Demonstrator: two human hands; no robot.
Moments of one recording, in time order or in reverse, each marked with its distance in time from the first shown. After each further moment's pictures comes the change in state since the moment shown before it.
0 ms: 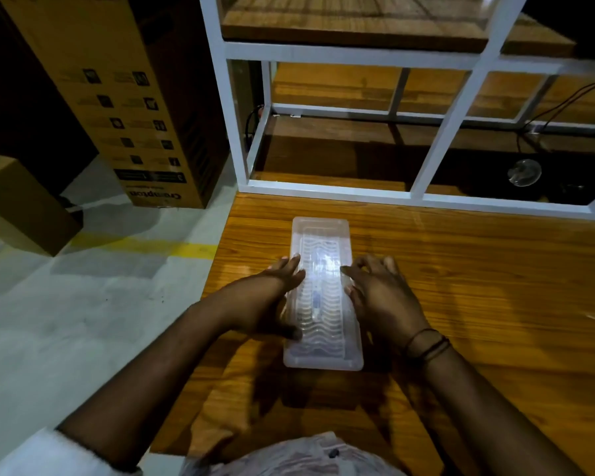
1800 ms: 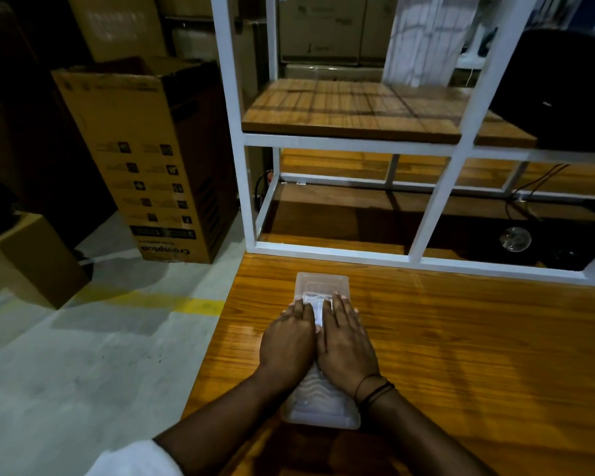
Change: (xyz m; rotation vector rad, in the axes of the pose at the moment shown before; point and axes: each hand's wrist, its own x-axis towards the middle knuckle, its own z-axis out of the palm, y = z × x) left_hand 0.049 0.046 0.018 0.169 0.554 -0.295; right_hand 0.045 -0.034 0.050 0.060 0.077 0.039
